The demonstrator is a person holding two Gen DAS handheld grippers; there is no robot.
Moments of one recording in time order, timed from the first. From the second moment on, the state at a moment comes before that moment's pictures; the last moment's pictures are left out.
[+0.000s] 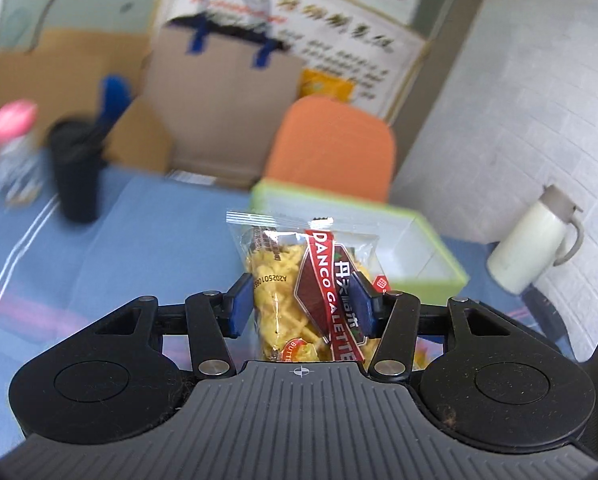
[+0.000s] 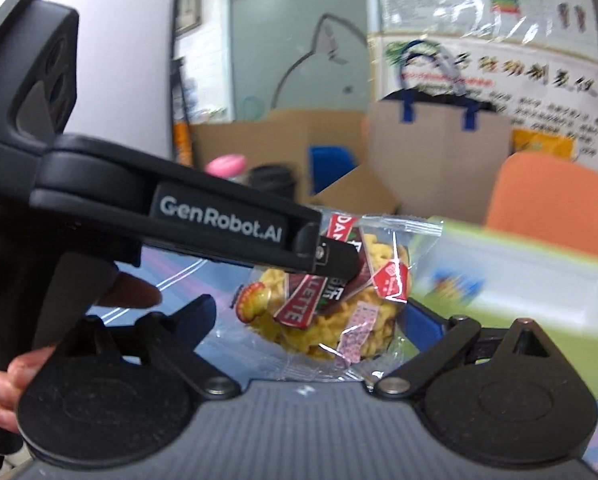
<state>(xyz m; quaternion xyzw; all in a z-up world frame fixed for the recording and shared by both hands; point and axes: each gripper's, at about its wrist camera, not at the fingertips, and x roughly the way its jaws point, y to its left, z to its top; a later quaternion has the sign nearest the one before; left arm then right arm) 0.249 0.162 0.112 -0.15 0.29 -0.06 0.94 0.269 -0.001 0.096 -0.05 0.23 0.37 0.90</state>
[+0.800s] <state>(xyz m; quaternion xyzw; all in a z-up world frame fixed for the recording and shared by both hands) 0.374 0.110 0.086 -0.14 0.32 -0.10 0.93 0.372 -0.127 0.086 0.02 0.27 0.29 0.92</state>
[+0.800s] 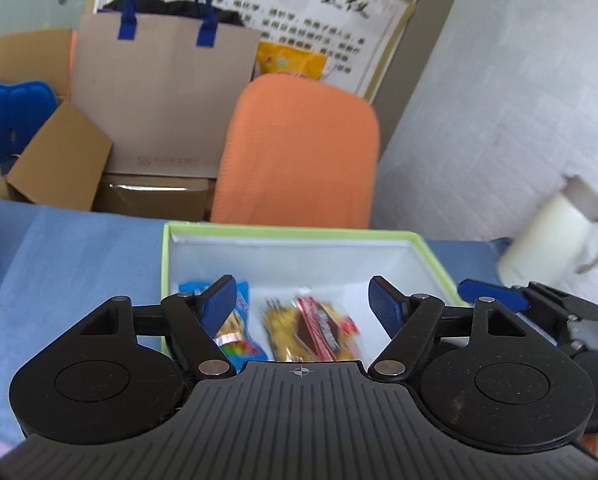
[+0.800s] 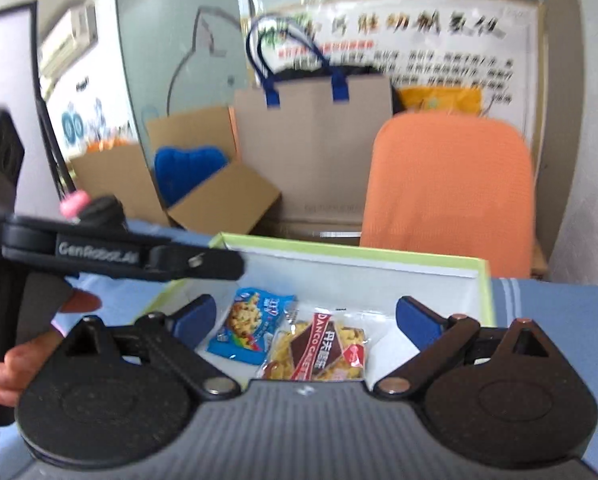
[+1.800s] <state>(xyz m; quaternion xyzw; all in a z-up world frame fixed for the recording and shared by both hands) 0.212 0.048 0.014 -0.10 0.41 -0.24 0.87 0.142 -0.122 0.021 0.03 0.31 0.30 0.90</state>
